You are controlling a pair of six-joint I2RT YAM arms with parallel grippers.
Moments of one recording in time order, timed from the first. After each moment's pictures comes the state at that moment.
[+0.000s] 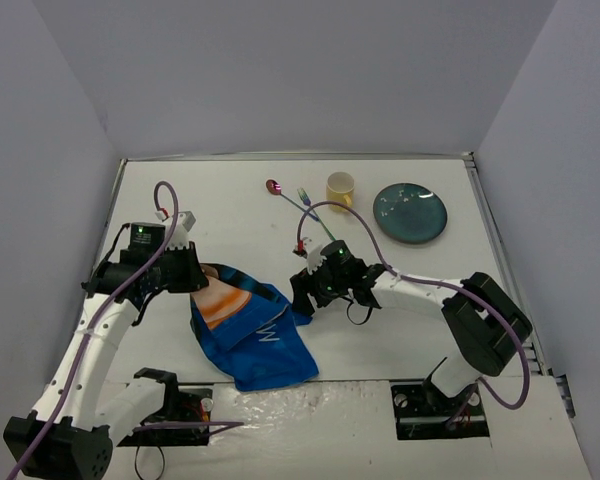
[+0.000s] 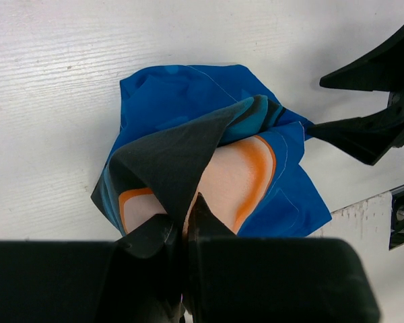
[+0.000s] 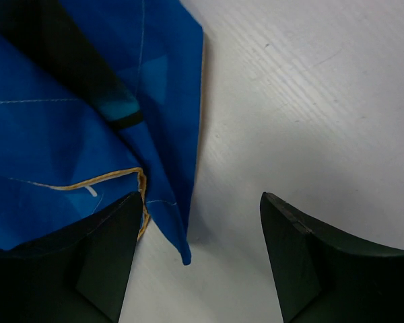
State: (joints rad) left arm -0.17 0.95 0.97 -0.90 0.30 -0.24; right arm 0.73 1.57 0.76 0.02 -0.32 0.15
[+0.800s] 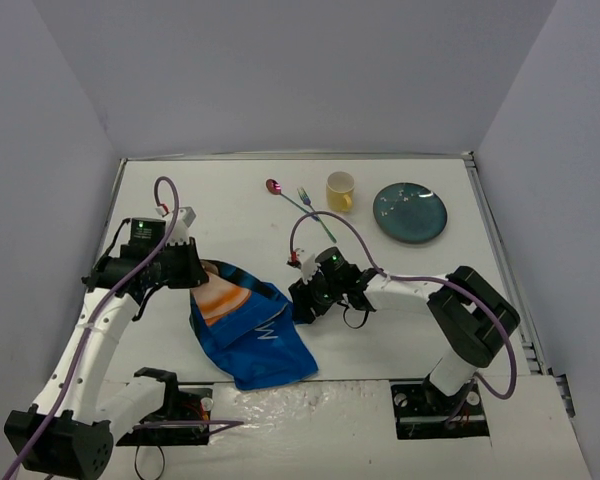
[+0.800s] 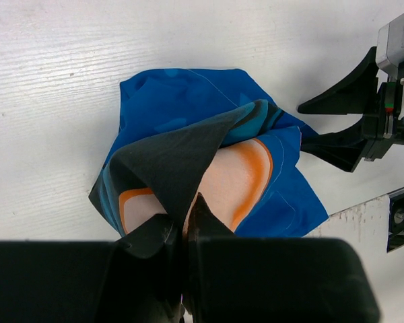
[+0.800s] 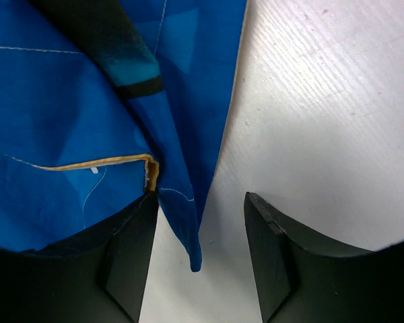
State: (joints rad) left arm -0.17 0.98 1.01 -0.90 0.30 -0.24; right arm 0.78 1.63 0.73 0.06 -0.39 0.10
